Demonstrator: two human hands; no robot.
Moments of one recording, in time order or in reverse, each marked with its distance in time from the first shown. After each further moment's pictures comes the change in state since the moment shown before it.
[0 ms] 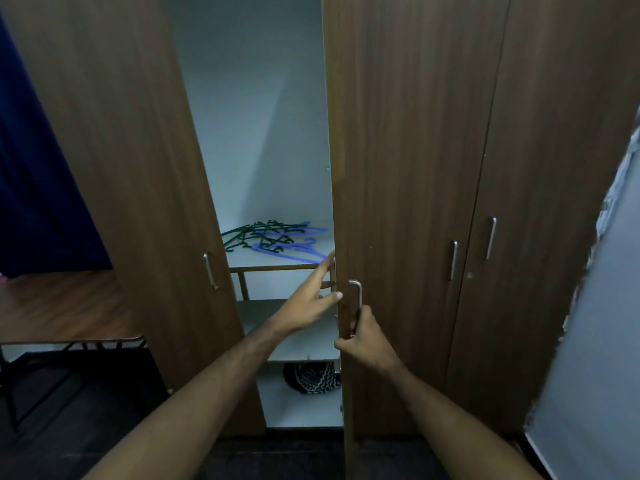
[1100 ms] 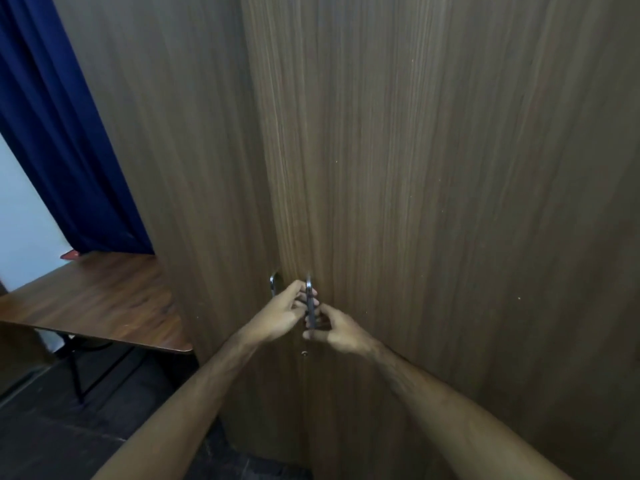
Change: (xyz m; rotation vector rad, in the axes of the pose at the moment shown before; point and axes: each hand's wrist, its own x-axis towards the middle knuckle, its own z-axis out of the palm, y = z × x) left_hand 0.071 -0.262 -0.243 -0.003 0.148 -0.344; right_hand 0.304 -0.100 0.223 0.075 -0.484 -0.166
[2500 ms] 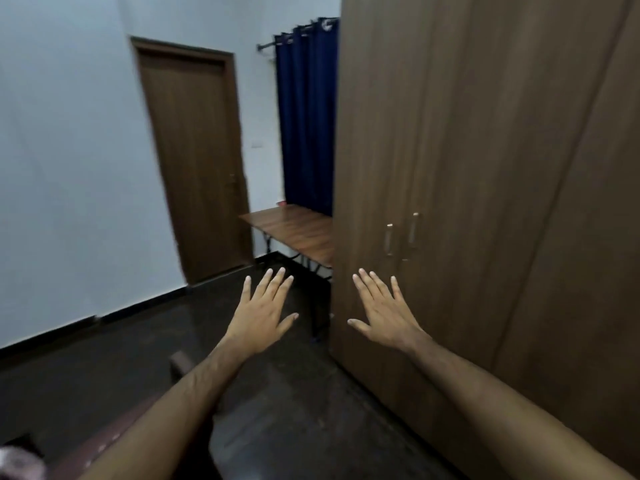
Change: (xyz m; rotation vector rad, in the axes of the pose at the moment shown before) left_hand -0.521 0.165 0.149 1.298 0.493 -0.465; right_hand -0.380 -0.076 0.049 -1.002 -0.038 -0.713
